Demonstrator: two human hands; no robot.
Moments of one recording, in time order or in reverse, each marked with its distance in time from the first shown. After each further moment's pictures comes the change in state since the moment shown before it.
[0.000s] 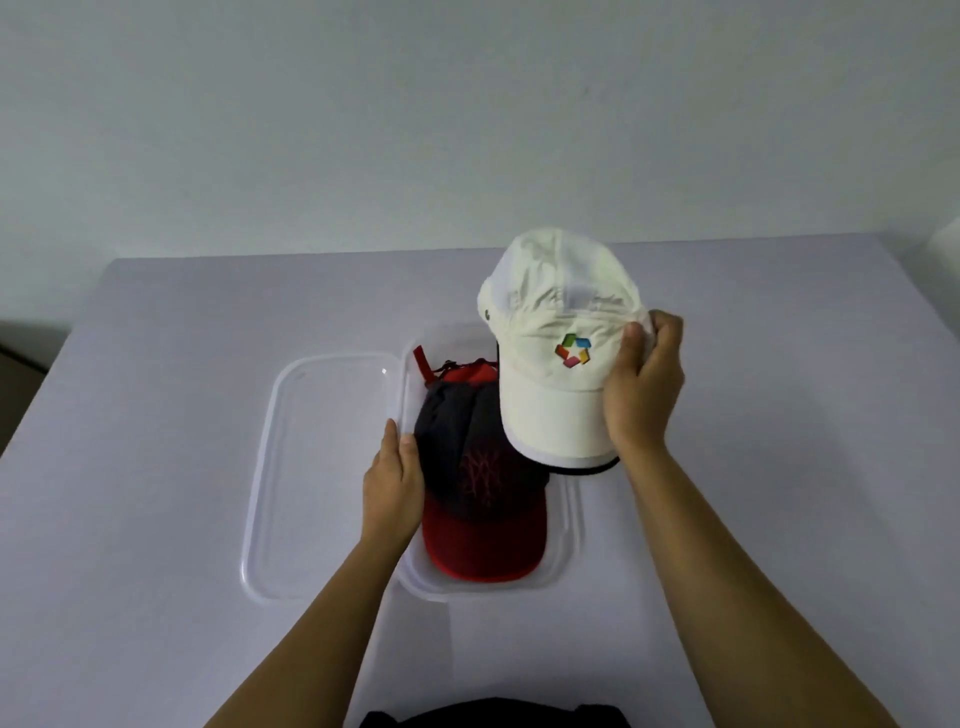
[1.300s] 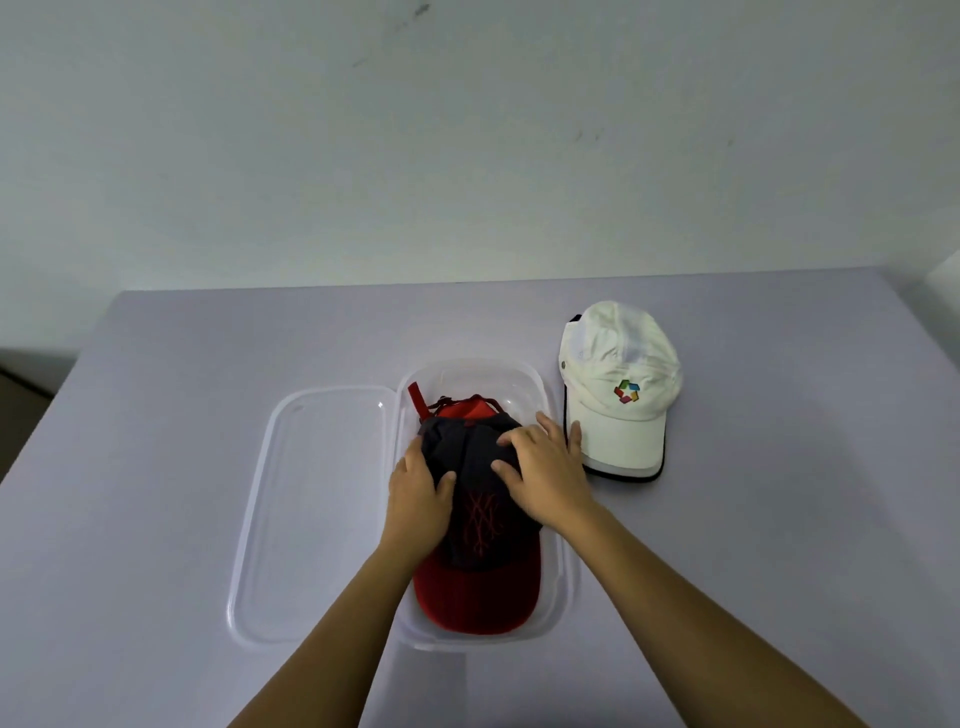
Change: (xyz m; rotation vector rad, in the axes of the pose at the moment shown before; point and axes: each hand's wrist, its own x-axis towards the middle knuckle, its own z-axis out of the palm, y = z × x) left_hand 0.015 0.034 0.020 0.187 -0.108 0.130; right_hand -0.037 0.036 0.034 -0.701 -0.924 -0.291
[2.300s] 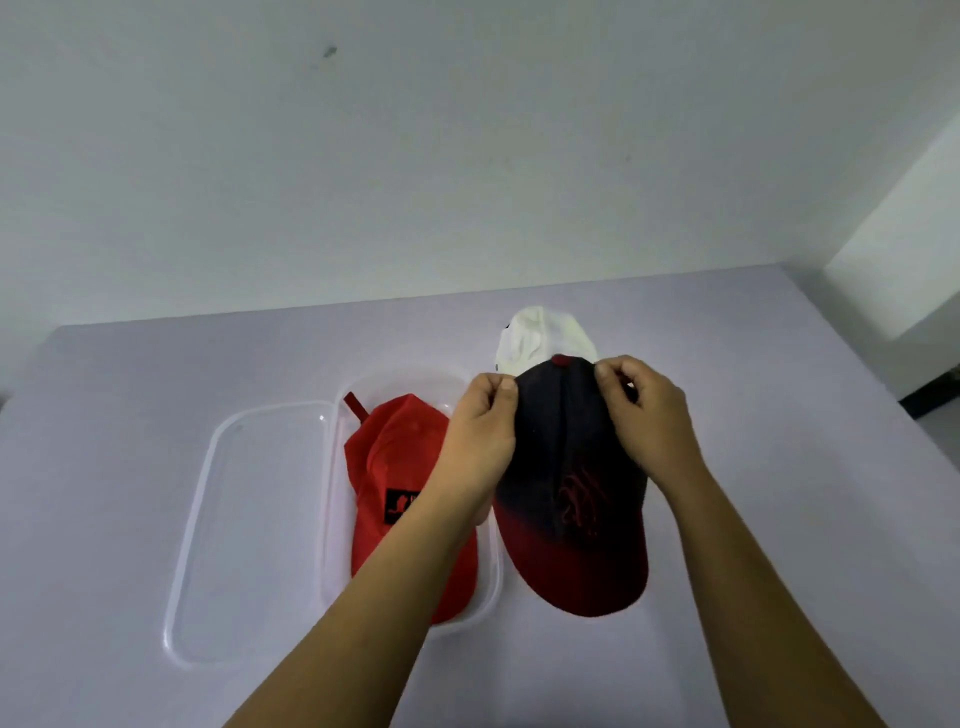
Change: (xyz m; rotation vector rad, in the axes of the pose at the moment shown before) left_hand -0.053 0.173 0.028 -0.650 -0.161 0.055; right_hand -0.071 0.084 -0.135 0.565 0.527 0.176
